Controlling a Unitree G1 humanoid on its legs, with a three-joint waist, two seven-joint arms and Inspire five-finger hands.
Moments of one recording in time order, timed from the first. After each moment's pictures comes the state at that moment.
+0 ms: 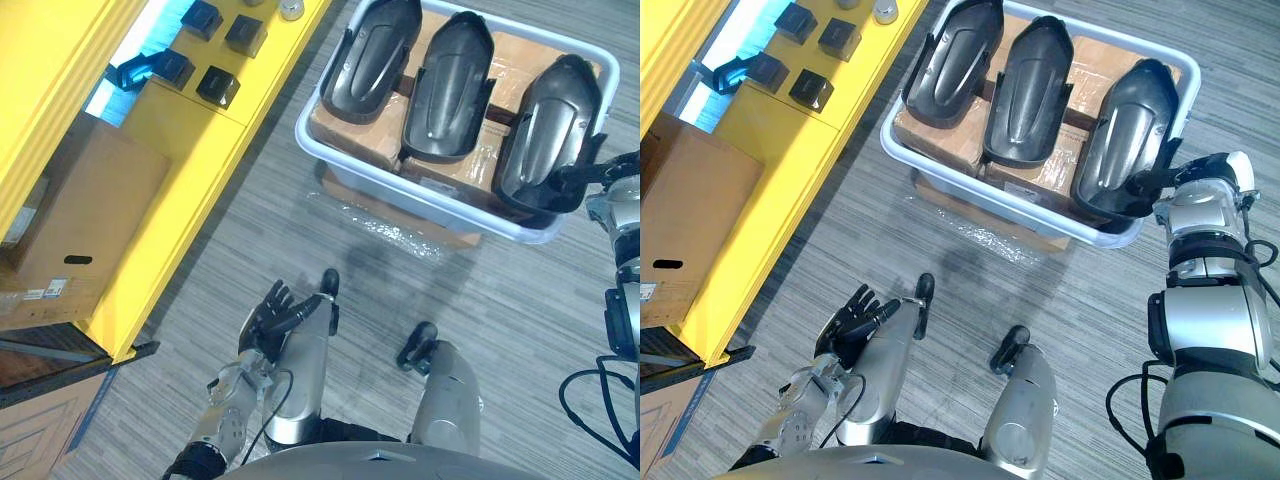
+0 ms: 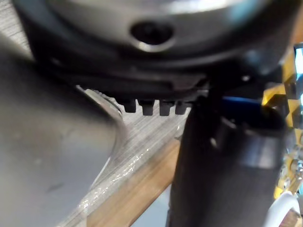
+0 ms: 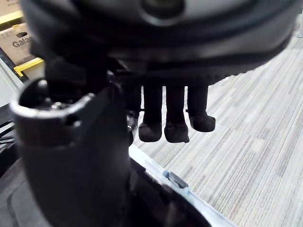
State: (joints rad) left arm 0.10 0.19 -0.29 0.49 -0.78 -0.17 -0.08; right arm -1.02 -0.84 0.17 1.17 -0.04 0.36 -0.22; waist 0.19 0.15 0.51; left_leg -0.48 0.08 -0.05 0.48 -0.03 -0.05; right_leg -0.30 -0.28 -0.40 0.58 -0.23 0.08
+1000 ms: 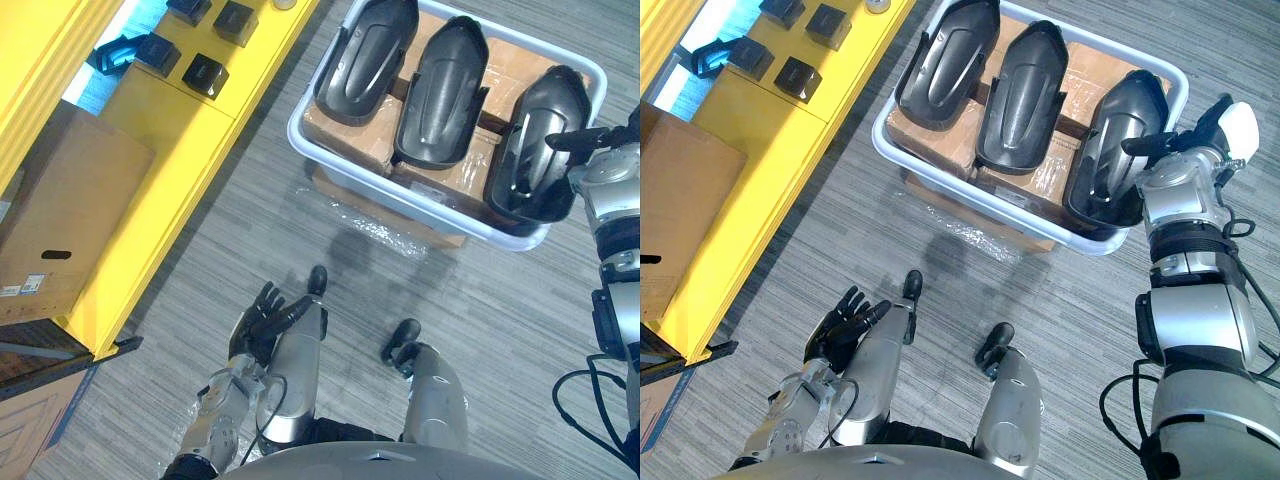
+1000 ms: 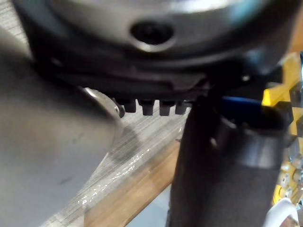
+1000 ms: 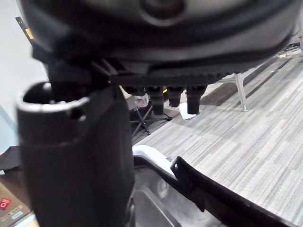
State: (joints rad) left arm 0.16 0.21 -0.27 0.41 -0.78 -0.16 -0.05; right arm -1.02 -0.80 0.21 1.00 -0.03 0.37 -0.45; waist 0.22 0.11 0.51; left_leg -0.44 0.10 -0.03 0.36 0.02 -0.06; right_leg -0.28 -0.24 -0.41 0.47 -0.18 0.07
